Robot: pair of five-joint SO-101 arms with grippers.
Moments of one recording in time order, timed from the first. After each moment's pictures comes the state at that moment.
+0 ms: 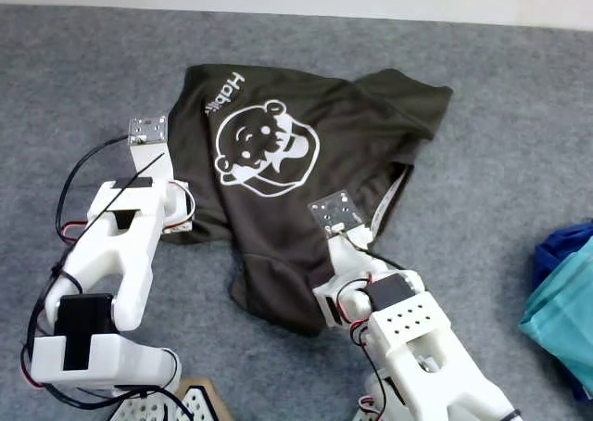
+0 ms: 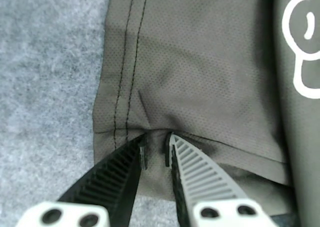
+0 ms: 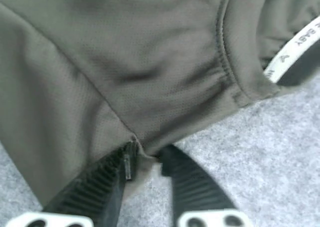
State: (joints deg) left arm -10.4 -1.7 41.7 41.9 6.5; right arm -29.6 -47.8 72.4 52.8 3.2
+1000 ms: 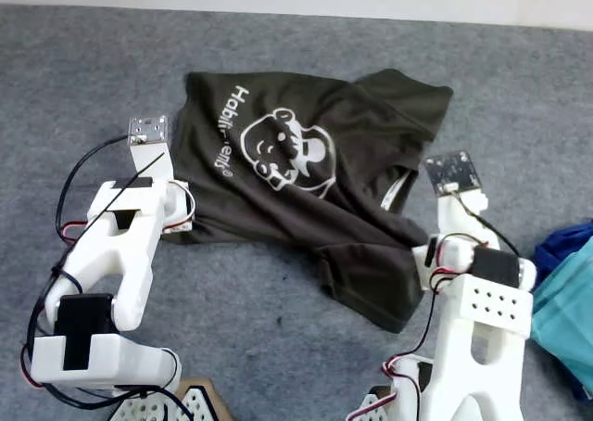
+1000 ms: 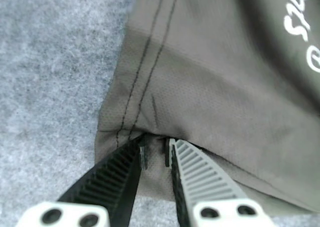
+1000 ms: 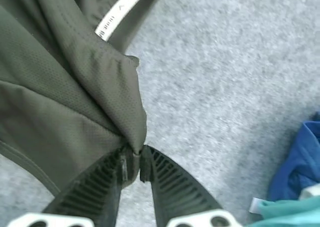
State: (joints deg) left arm -10.4 -1.7 41.7 41.9 6.5; right arm 11.3 -48.2 53.8 66.9 30.2
